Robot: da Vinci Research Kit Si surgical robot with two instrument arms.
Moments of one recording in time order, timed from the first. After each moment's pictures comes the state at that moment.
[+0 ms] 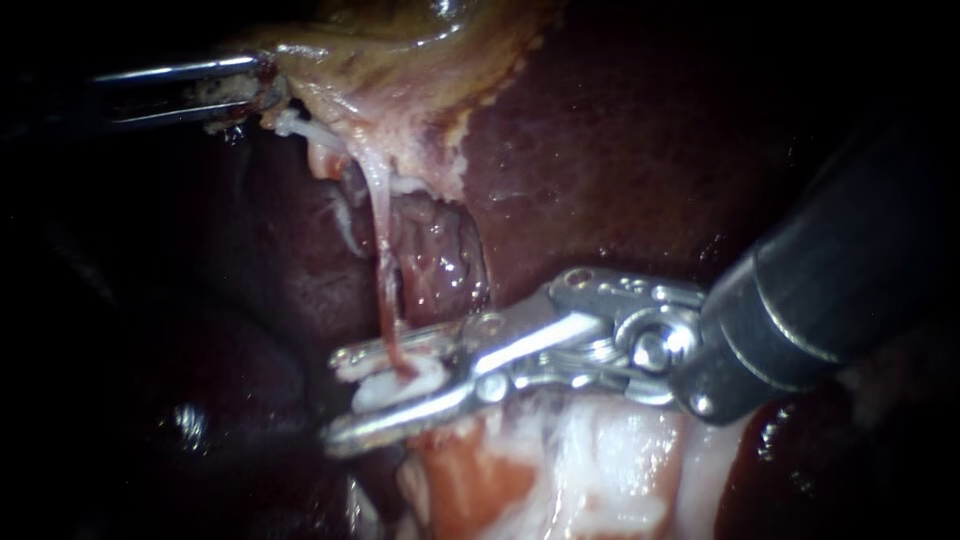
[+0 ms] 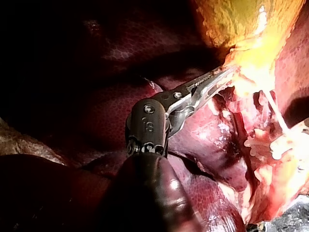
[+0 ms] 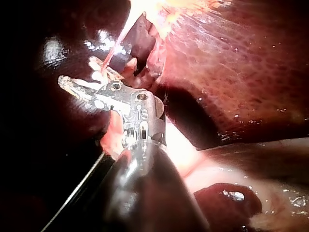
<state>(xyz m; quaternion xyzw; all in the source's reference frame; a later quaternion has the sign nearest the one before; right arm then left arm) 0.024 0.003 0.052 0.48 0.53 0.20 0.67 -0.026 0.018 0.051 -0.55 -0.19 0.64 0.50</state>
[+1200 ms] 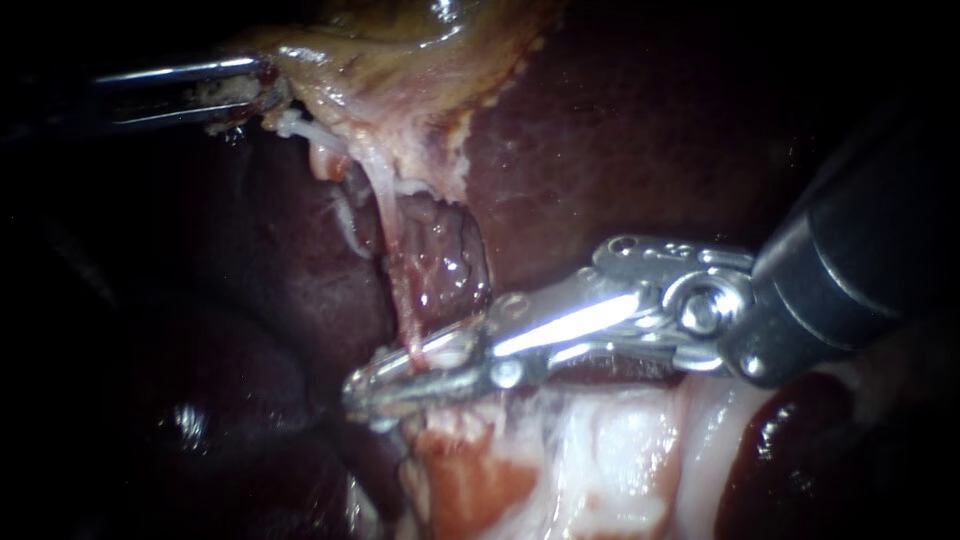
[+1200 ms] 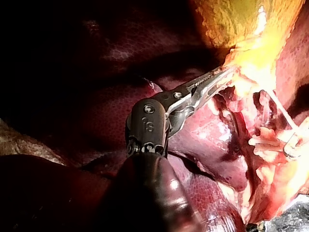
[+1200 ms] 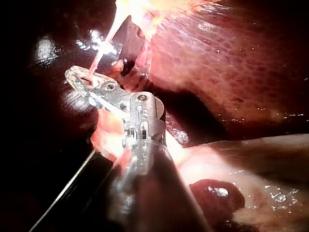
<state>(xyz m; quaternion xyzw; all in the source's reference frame) 0.022 0.005 0.052 0.49 0.51 0.20 0.68 -0.026 0.018 0.050 -0.55 -0.19 0.64 0.50</state>
